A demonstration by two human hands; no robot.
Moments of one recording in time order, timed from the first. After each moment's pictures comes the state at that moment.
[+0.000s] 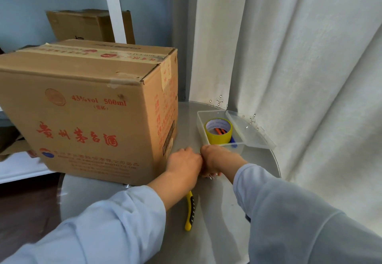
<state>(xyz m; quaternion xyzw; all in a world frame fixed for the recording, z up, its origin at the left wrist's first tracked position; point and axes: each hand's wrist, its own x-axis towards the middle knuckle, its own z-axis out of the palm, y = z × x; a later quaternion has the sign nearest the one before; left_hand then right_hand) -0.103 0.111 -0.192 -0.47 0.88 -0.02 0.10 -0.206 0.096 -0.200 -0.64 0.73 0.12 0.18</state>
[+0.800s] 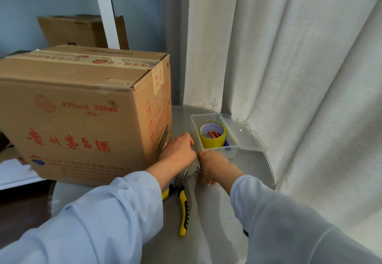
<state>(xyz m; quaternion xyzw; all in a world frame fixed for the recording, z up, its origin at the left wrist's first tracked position) -0.115 0.075 -0.183 -0.55 0.80 0.24 -0.10 -0.212 0.112 -0.202 -0.62 0.76 0.07 0.18</state>
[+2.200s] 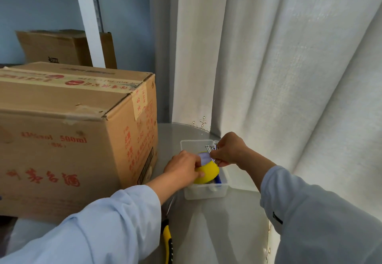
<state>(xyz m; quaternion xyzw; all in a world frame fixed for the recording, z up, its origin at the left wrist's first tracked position) -0.161 0.041 -0.195 -0.46 0.86 0.20 -0.08 -0.302 0.073 -0.153 -0.47 0.82 -0.23 0.23</state>
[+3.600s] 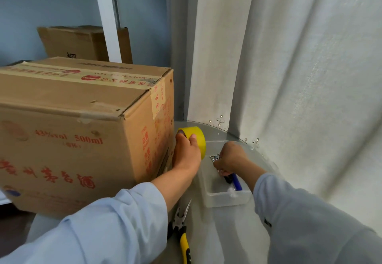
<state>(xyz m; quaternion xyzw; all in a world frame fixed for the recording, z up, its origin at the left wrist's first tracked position) -0.156 0.025 -0.177 -0.59 0.60 0.42 -0.34 -0.289 0.022 -0.211 -0.51 0.82 -0.16 0.21</state>
